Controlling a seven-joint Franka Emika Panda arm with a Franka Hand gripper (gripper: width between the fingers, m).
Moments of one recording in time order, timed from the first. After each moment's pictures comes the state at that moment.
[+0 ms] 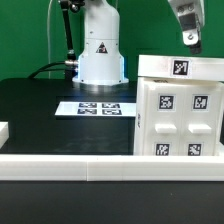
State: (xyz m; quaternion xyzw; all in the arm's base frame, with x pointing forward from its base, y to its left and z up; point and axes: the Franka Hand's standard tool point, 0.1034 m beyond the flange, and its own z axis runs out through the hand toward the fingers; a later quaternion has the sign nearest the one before) arm 0.609 0.099 0.181 -0.56 0.81 -0.02 0.19
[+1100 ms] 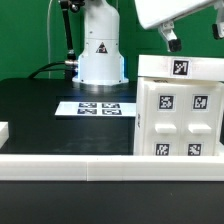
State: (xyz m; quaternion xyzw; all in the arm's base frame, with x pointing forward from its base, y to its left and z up) arm 0.611 0.098 0.186 -0.86 0.48 -0.04 0.15
